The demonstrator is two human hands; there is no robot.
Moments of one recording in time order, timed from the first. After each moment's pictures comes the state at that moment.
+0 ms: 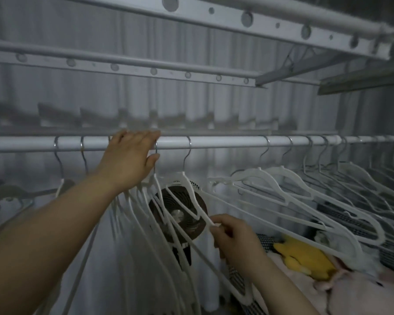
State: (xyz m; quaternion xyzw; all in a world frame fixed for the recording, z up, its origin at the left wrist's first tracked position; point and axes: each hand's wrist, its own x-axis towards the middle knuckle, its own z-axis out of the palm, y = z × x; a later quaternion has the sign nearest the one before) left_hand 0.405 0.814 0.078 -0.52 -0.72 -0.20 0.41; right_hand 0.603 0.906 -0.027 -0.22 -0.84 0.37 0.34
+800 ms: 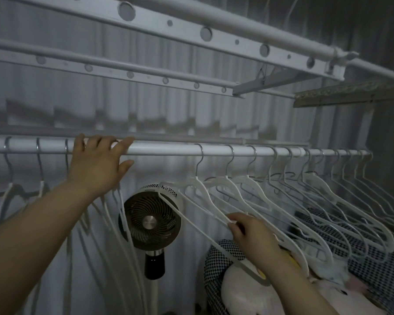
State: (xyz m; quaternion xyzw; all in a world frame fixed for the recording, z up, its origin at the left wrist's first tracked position) left_hand 0.435 0.844 0.071 -0.43 -0.77 -0.17 0.45; right_hand 0.679 0.996 -0.017 -0.29 -0.87 0.18 0.36
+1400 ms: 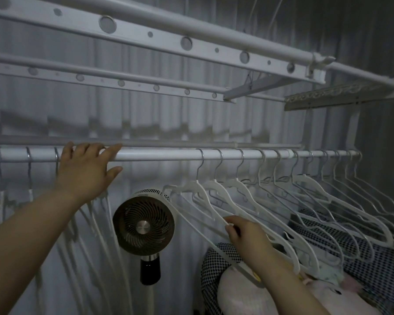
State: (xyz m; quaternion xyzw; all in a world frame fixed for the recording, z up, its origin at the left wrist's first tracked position) left_hand 0.434 0.849 0.071 -0.43 -0.73 -0.22 0.49; right_hand 0.695 1.007 -0.021 -0.30 -0.86 0.18 0.38
